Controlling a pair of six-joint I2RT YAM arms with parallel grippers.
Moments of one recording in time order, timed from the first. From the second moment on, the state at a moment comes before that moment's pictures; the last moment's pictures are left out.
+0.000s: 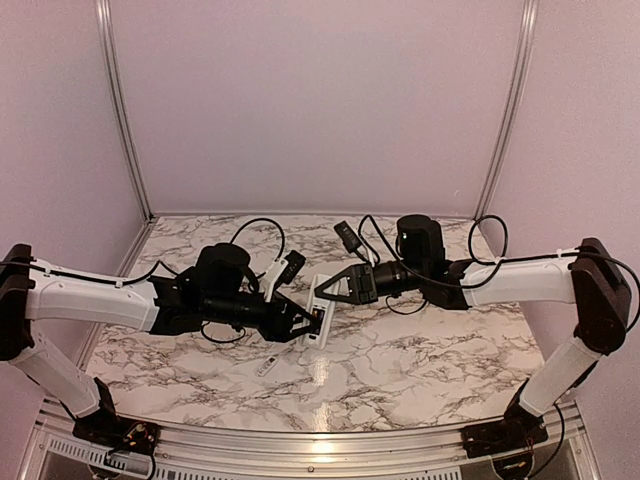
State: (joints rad) left arm -0.98 1.49 0.84 0.20 0.35 -0.40; right arm 0.74 1.59 0.91 0.38 -0.88 0.57
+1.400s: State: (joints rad) left arm -0.95 1.35 0.81 -0.23 0.07 -0.43; right arm 0.62 1.59 0.79 0.44 -0.80 0.66
